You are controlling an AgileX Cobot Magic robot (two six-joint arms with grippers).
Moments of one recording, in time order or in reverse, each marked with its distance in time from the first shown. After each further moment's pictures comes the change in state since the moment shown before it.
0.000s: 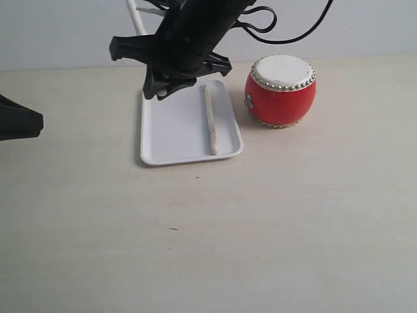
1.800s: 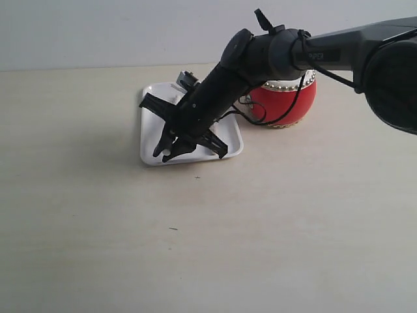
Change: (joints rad) left arm 0.000 -0.605 0.026 0.083 0.128 0.030; right arm -0.101 0.333 0.000 0.393 -0.001 0.094
